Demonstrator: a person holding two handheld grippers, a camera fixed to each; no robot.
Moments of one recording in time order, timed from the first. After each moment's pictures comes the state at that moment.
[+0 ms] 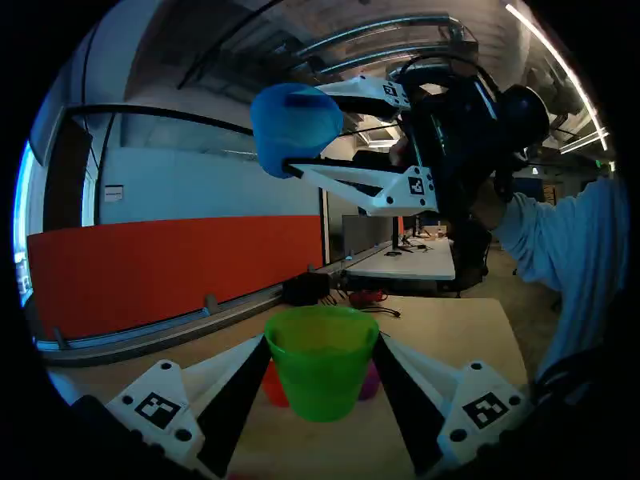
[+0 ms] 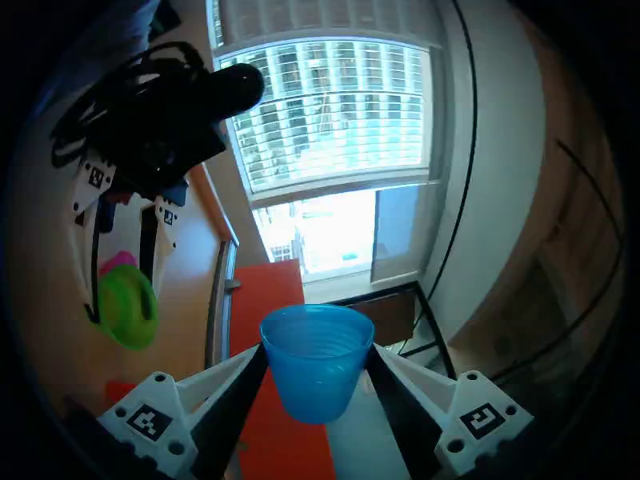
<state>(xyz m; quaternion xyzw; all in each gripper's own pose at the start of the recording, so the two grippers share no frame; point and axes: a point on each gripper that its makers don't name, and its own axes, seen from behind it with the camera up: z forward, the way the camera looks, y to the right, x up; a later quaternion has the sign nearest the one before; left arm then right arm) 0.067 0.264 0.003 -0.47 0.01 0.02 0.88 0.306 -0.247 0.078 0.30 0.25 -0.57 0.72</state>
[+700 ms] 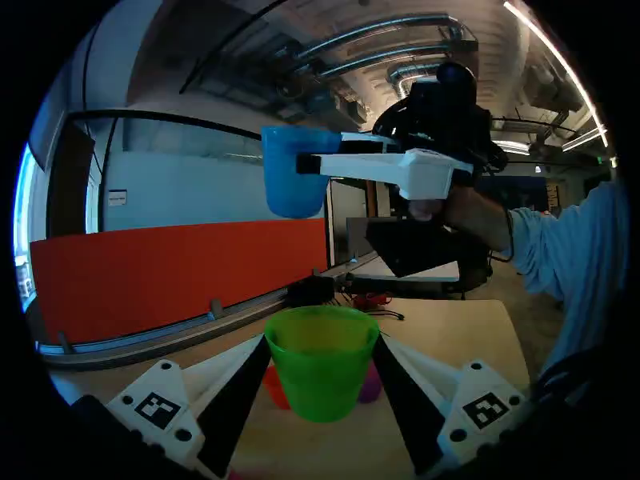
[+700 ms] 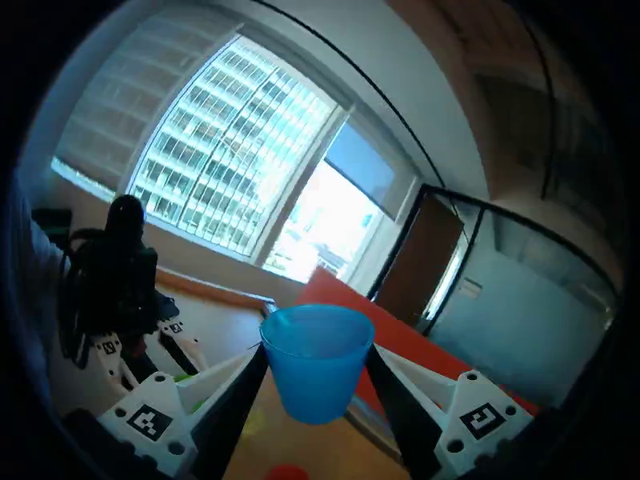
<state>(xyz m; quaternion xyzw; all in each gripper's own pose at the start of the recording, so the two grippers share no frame) 0.076 0.260 -0.002 -0.46 0.02 0.02 0.89 0.275 -0.261 0.041 0.42 0.07 -0.21 0.88</state>
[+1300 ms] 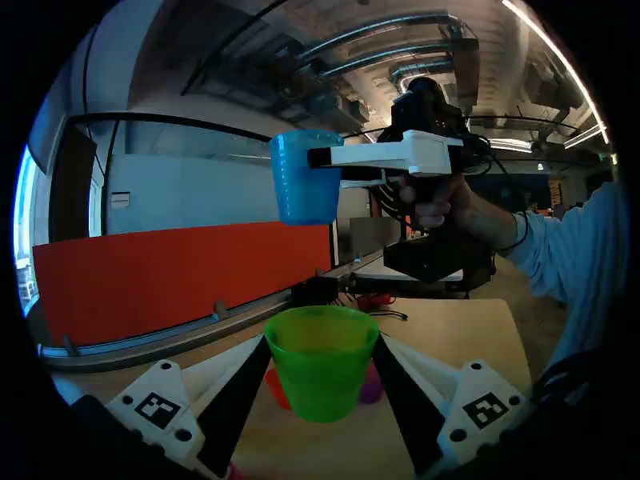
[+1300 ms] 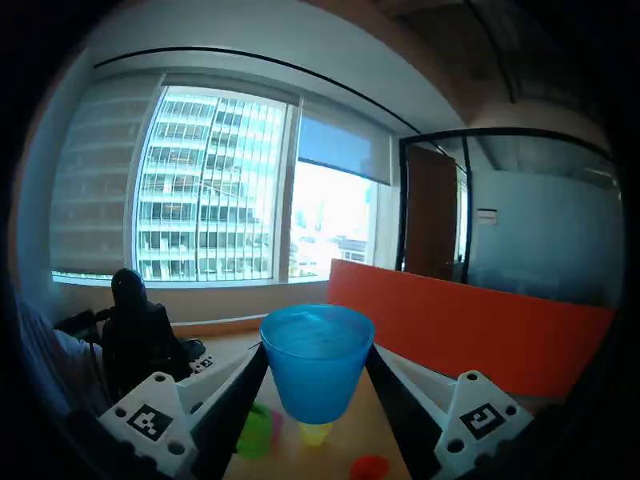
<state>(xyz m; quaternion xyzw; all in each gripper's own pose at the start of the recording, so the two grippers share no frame) 0.080 0.259 -0.003 -0.45 0.02 0.03 0.89 0.273 -0.264 0.030 0.45 -0.02 -0.05 0.89</state>
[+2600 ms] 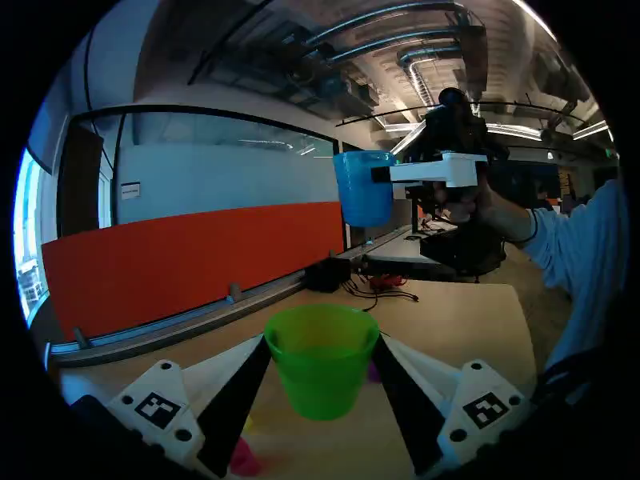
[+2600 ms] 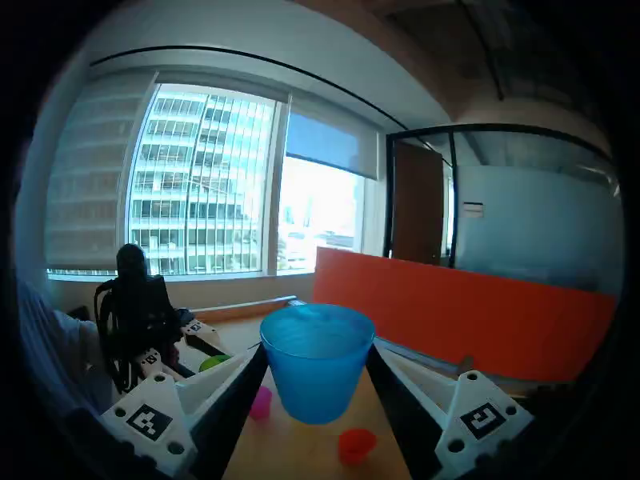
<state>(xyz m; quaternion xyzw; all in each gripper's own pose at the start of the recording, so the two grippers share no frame) 0.062 0.231 -0.002 -0.43 -0.02 0.05 0.90 0.242 -0.208 0.013 0.43 -0.03 -0.05 0.90</state>
